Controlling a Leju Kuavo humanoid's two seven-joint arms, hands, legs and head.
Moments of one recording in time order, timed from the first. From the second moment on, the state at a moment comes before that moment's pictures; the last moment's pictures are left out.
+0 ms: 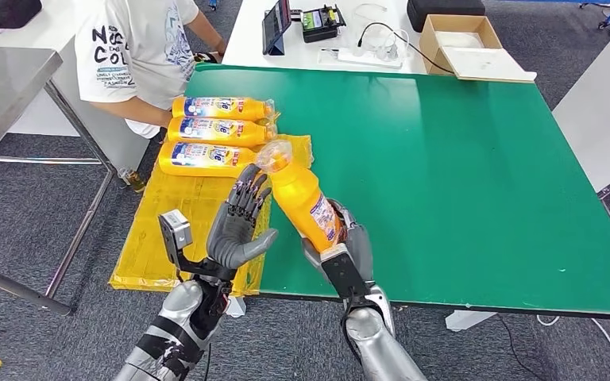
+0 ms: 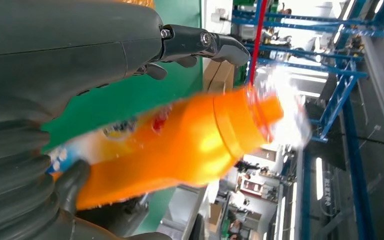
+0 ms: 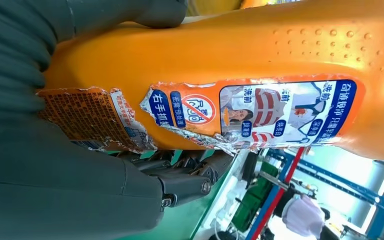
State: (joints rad) left arm -0.27 -0.21 -0.36 -1.12 0.08 -0.25 -0.45; right arm -0.31 0.25 0.35 -0.87 0.49 -0.39 -0.64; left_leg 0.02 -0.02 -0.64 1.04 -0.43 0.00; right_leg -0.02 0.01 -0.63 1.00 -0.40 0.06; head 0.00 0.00
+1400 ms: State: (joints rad) left arm -0.30 -0.20 -0.36 -0.98 0.29 -0.32 -0.41; right arm -0.41 0.32 0.56 -0.60 0.54 -0.44 -0.62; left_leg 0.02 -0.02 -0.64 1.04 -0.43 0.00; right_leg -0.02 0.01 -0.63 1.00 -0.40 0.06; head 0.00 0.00
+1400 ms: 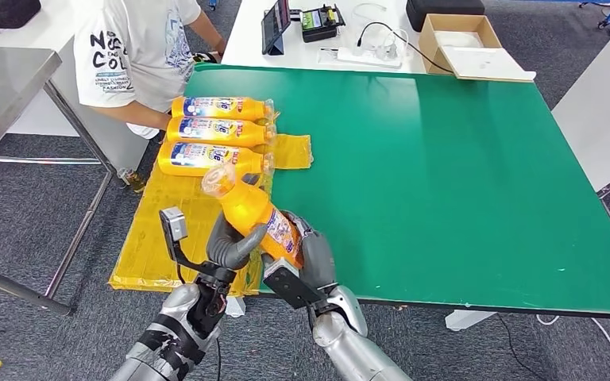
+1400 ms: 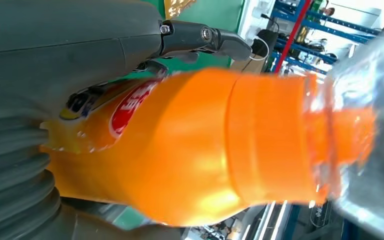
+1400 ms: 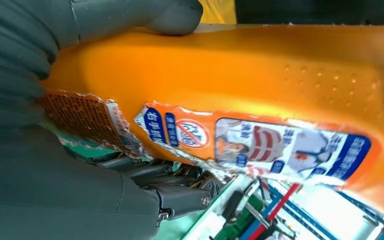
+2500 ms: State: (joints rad) left arm -0.31 -0.20 -0.37 -1.00 0.14 -0.22 -0.47; right arm -0.41 0.32 0.54 -0.61 0.37 -0.33 -0.66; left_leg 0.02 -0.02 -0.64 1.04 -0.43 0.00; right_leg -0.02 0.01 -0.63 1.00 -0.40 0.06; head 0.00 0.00
